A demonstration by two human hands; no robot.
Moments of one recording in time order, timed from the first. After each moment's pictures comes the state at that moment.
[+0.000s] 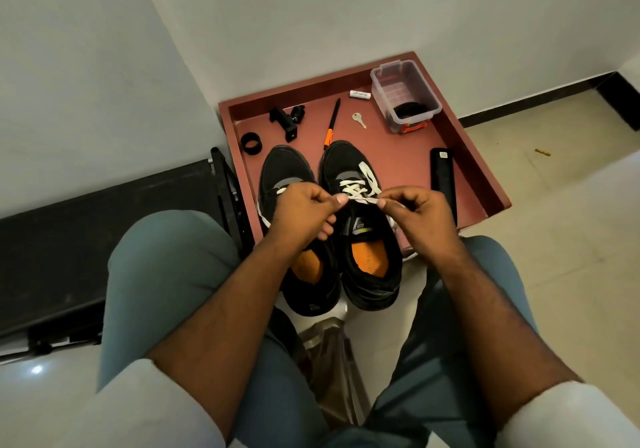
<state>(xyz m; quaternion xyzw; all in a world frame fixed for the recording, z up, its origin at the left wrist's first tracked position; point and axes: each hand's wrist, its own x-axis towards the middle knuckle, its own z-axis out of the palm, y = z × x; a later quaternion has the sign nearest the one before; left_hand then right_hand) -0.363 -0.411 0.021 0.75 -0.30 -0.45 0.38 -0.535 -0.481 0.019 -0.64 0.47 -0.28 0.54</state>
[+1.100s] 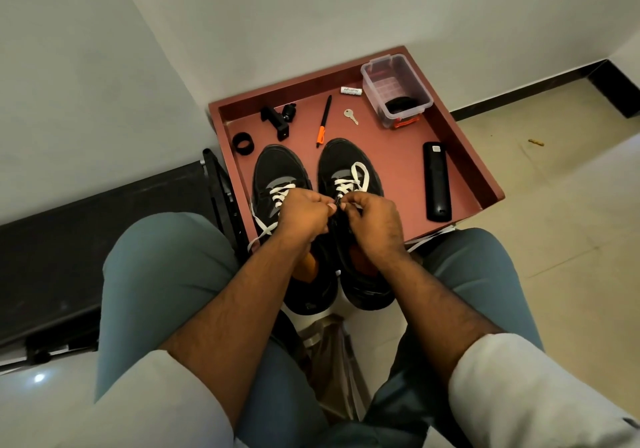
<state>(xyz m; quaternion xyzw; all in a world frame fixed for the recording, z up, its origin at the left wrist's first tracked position) -0.378 -0.424 0.008 0.76 -0.18 -0.48 0.40 -0.490 -0.465 -0.024 -0.74 0.54 -0.19 0.35</state>
